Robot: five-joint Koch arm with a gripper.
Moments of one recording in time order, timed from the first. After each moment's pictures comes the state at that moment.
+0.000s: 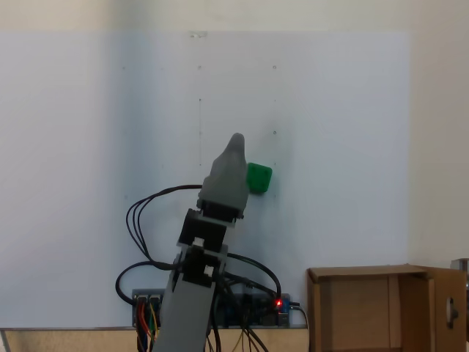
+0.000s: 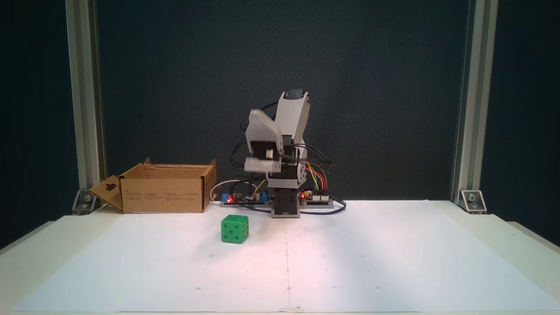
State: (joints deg) arm 16.2 129.5 146.3 -60.1 -0.4
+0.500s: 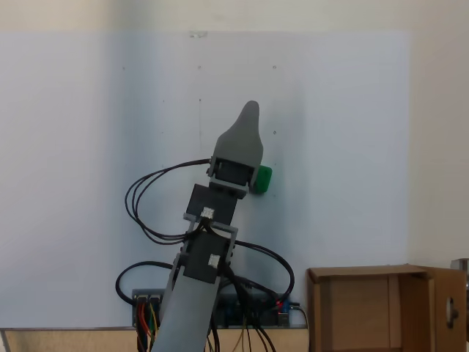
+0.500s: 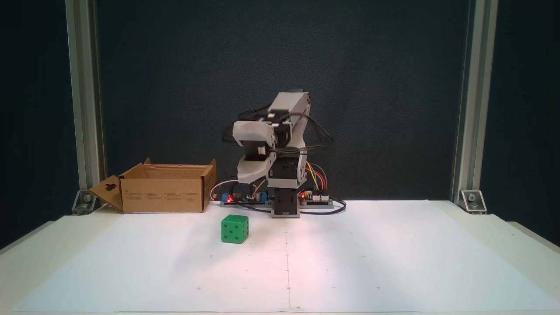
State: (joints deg) arm 16.9 129.5 117.5 -4.7 -0.4
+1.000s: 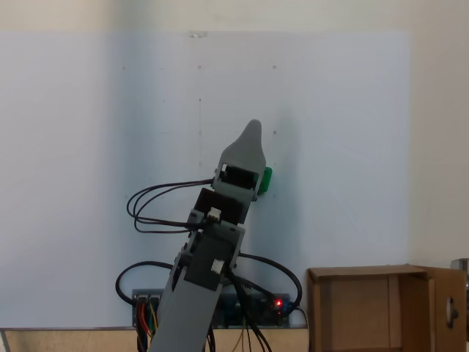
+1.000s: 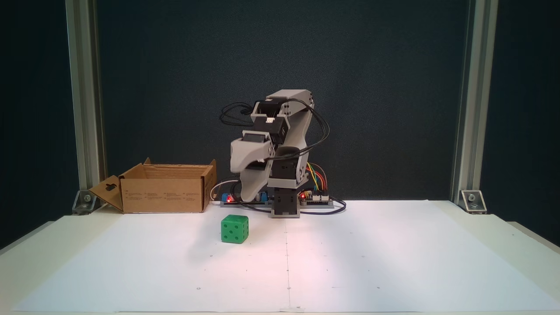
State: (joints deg) arm 20.9 129.5 106.6 37.7 -6.2
